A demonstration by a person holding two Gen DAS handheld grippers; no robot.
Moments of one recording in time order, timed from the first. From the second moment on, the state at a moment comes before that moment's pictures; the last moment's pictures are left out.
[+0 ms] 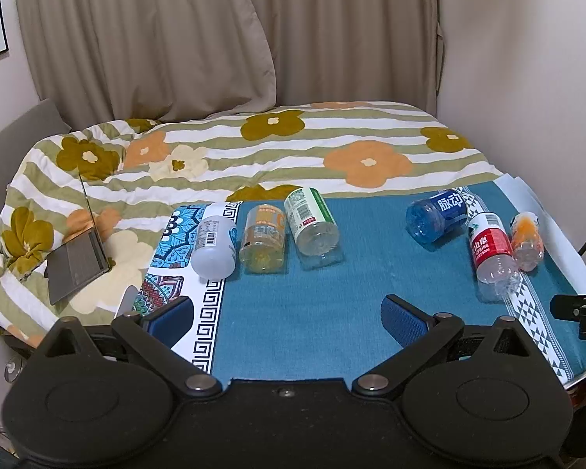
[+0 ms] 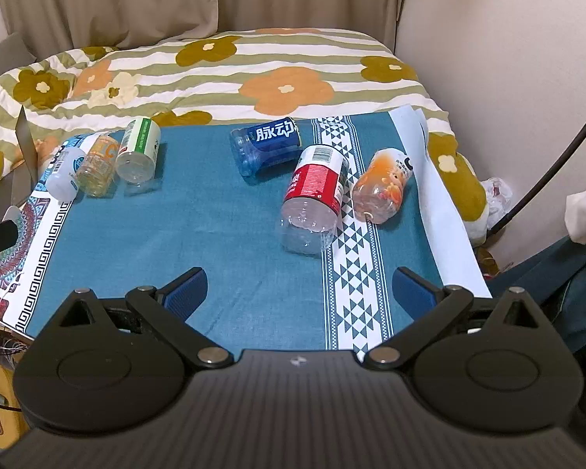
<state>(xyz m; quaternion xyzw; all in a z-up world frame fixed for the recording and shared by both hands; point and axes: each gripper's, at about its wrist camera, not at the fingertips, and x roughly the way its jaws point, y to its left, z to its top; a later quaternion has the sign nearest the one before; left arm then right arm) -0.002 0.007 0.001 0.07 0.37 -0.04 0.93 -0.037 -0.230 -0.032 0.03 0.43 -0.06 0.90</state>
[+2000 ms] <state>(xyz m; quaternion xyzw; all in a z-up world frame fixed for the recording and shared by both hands) 0.010 0.007 -0.005 0.08 0.38 -0.06 0.92 -0.036 -0.222 -0.039 0.03 0.43 -0.06 0.90</state>
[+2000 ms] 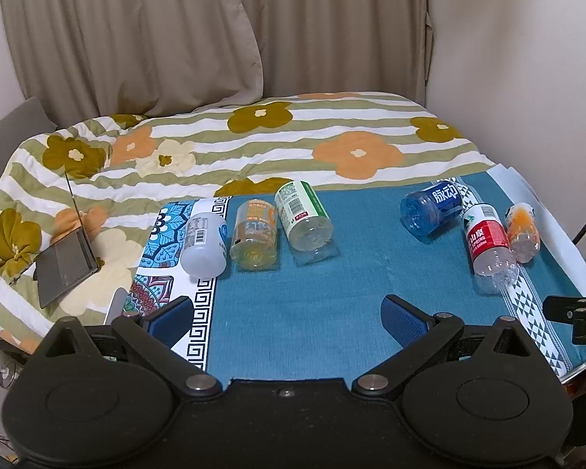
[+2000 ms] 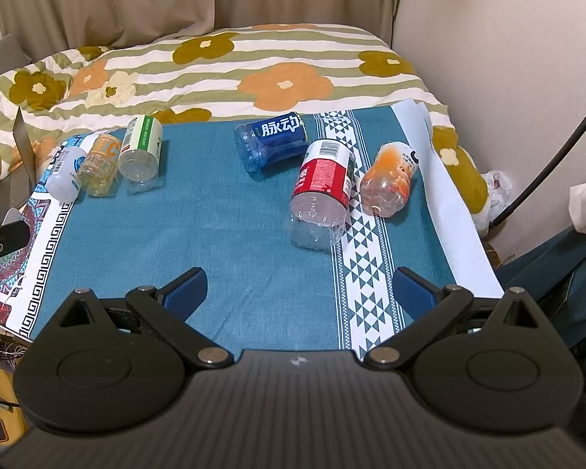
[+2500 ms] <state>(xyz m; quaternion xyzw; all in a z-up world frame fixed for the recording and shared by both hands) 0.014 0.007 -0.004 0.08 0.38 -0.06 0.92 -0.034 -0.222 -0.038 0.03 0.44 -0.06 0.90</state>
